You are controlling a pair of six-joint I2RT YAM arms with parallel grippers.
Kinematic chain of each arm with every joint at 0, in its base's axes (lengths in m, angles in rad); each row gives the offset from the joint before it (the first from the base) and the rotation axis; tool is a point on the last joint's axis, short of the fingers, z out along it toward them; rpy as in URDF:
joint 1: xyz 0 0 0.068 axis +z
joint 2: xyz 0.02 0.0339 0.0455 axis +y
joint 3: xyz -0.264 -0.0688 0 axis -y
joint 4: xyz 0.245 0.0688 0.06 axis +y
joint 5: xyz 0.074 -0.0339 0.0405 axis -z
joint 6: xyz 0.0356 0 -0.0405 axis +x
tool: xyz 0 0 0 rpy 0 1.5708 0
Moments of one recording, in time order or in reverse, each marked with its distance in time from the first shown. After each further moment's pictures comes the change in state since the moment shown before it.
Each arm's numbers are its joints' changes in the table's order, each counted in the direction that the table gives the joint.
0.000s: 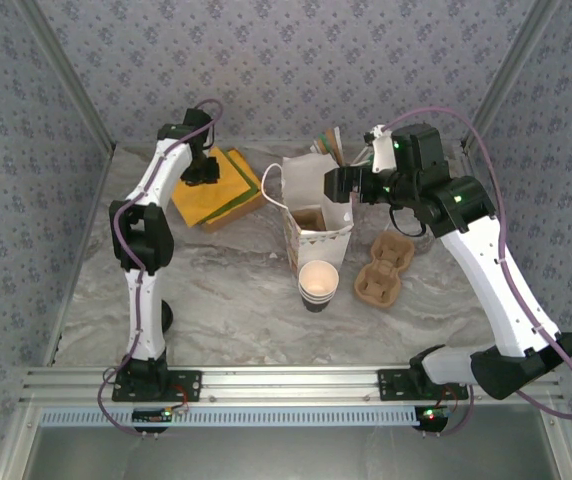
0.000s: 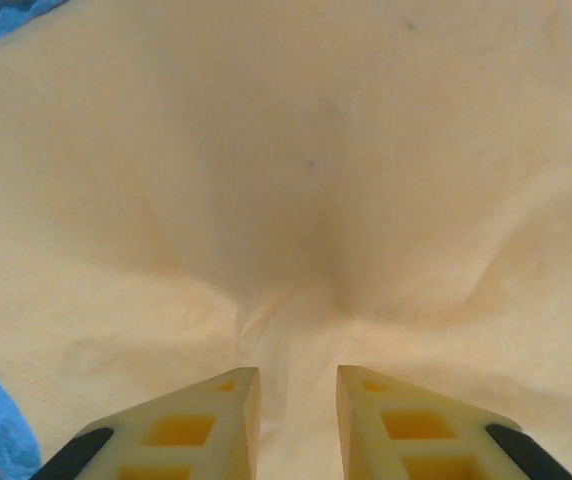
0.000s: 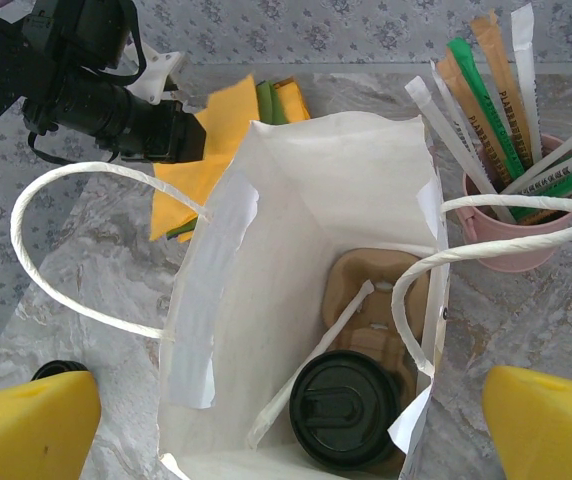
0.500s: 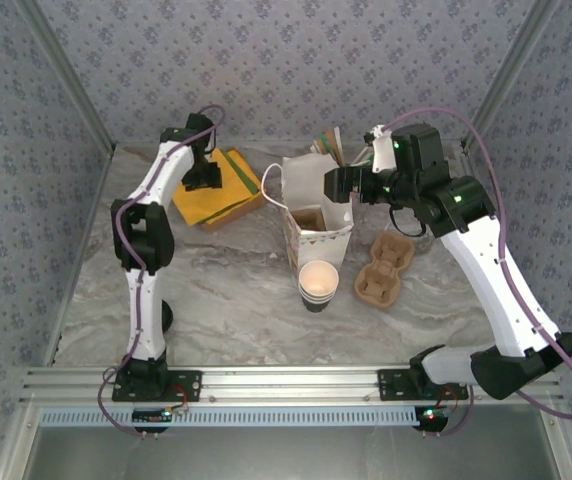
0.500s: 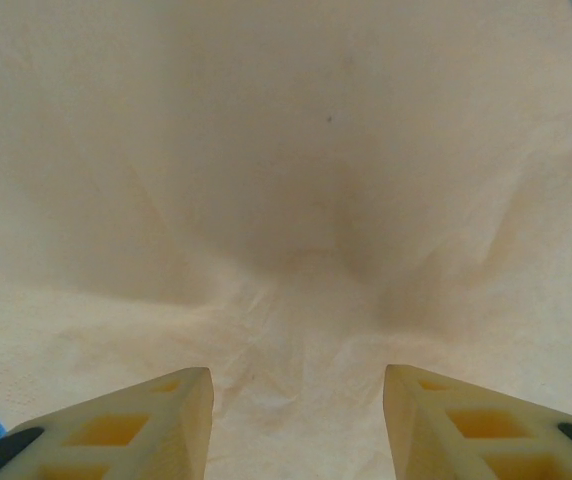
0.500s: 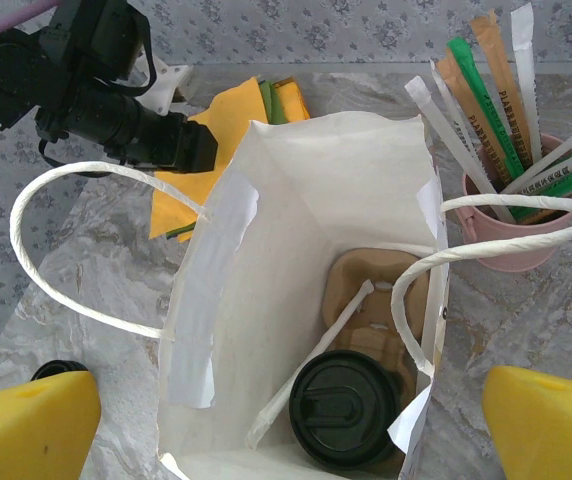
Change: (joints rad) left arm -0.001 0.011 -0.042 -0.009 -0.006 0.012; right arm 0.000 0.000 0.000 0.001 0.000 0.000
